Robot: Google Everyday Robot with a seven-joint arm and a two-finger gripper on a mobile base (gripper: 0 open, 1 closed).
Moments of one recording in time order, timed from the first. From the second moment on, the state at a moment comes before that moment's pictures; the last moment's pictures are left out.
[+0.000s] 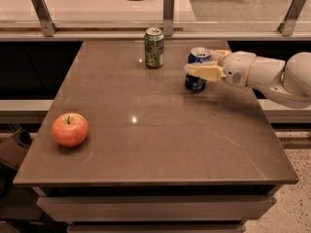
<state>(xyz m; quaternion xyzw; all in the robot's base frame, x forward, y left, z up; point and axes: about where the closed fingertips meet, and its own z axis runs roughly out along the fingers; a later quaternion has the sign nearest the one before) 0.662 -0.136 0.895 -0.35 0.67 0.29 0.59</state>
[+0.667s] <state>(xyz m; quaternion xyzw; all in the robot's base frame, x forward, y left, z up) 0.662 -0.130 0.895 -0.35 0.66 0.29 0.59</state>
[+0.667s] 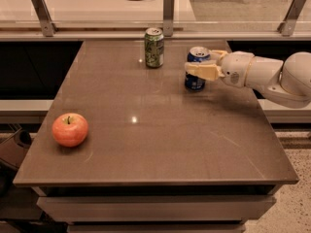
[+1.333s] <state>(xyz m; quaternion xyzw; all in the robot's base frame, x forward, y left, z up) 0.663 -0.124 0.897 -0.35 0.66 0.30 0.59</state>
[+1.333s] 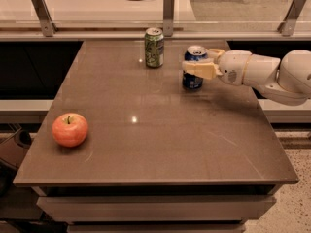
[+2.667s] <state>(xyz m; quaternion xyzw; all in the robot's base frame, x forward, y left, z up) 0.576 -0.066 0.940 -0.41 0.62 0.33 0.58</state>
